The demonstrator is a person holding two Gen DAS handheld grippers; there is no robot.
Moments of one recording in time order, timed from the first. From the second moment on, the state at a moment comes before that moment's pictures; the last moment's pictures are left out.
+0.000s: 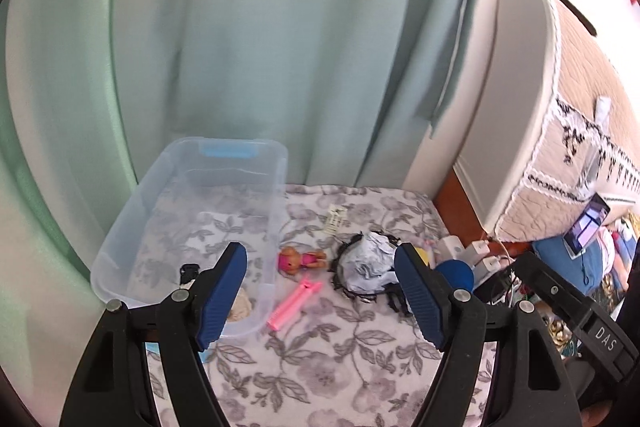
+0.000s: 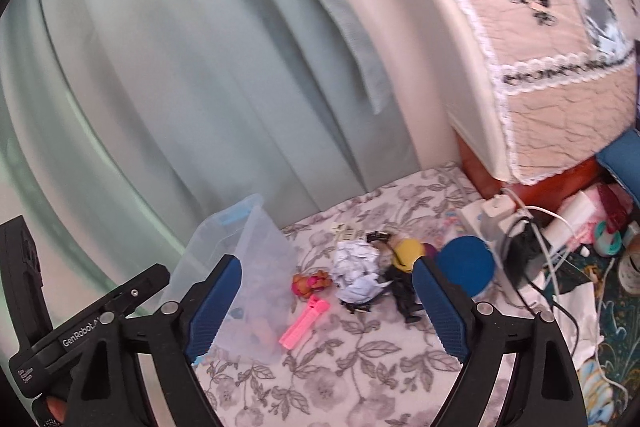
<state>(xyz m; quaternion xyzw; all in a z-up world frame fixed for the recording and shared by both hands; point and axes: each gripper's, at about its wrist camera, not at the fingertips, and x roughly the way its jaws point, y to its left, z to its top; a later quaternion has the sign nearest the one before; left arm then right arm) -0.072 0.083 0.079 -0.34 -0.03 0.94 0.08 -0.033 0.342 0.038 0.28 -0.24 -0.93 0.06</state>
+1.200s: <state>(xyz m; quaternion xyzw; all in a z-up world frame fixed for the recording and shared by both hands) -0.118 0.127 -0.079 -0.48 0.04 0.87 0.08 -0.073 0.367 -0.088 0.39 -0.30 -0.87 0.00</state>
